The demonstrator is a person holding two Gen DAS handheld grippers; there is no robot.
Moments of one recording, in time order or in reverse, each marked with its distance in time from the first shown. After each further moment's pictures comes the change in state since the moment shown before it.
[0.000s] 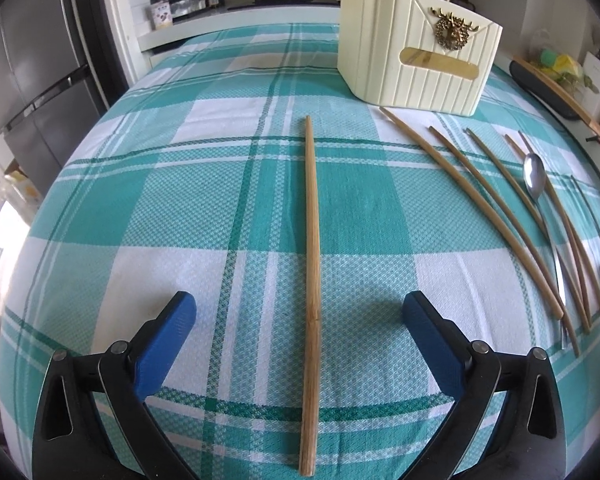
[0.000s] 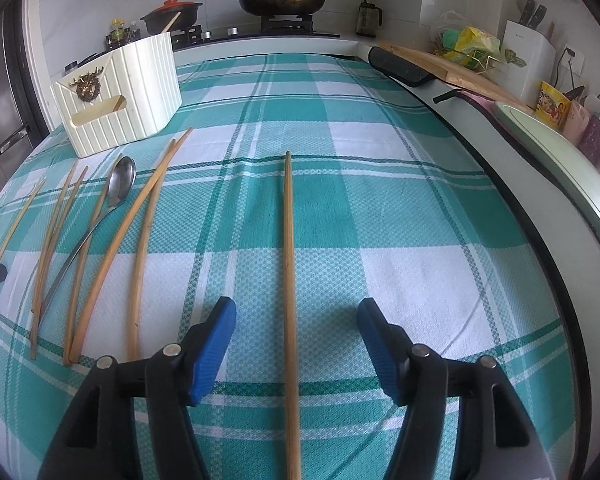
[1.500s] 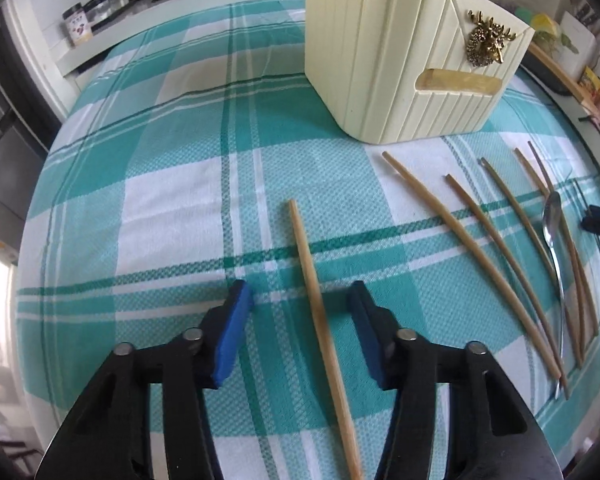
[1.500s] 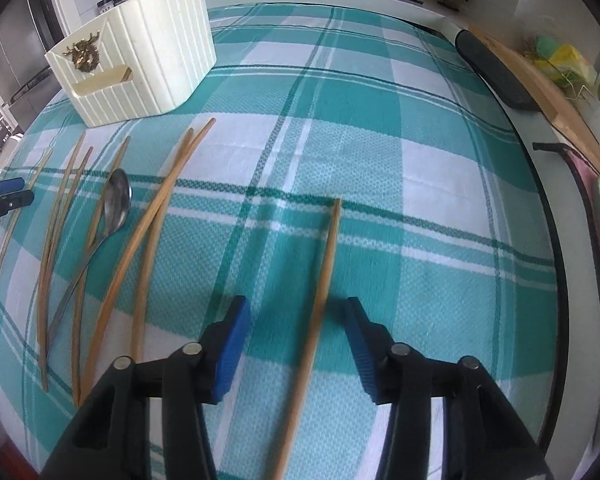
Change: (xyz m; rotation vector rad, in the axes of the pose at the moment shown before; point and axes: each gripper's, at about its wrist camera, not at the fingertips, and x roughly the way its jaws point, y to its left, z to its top) left arm 0.049 0.003 0.097 0.204 0.152 -0.120; right arm 0.061 0.022 0.094 -0.220 0.232 0.112
